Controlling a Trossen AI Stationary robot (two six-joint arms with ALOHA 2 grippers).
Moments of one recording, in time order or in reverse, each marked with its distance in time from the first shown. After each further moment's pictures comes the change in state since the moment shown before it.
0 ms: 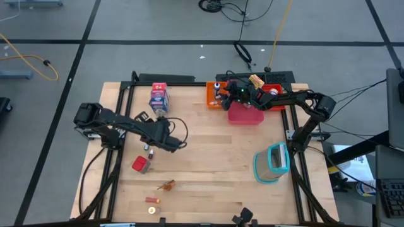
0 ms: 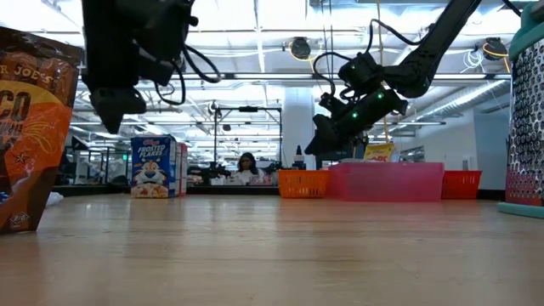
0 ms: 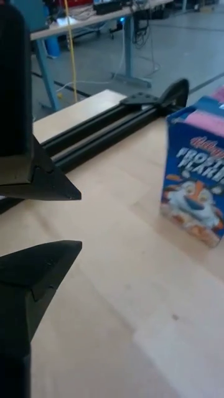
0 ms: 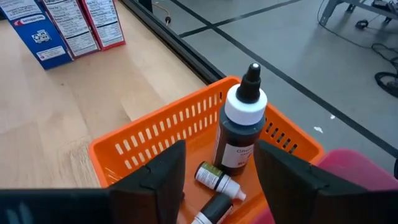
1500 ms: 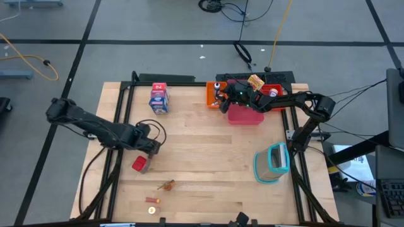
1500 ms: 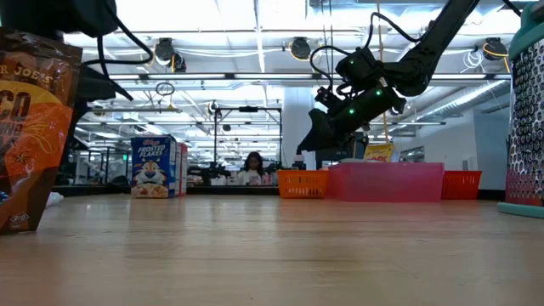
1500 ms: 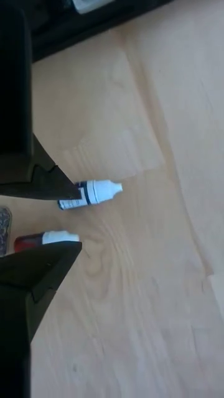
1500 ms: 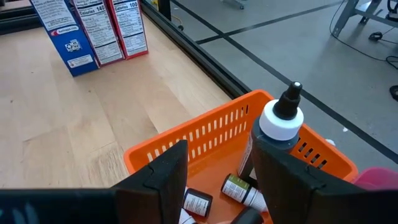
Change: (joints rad) left arm -0.109 -0.451 -0.436 0.485 0.337 -0.499; right arm 0.053 0.000 0.000 0.035 0.000 0.003
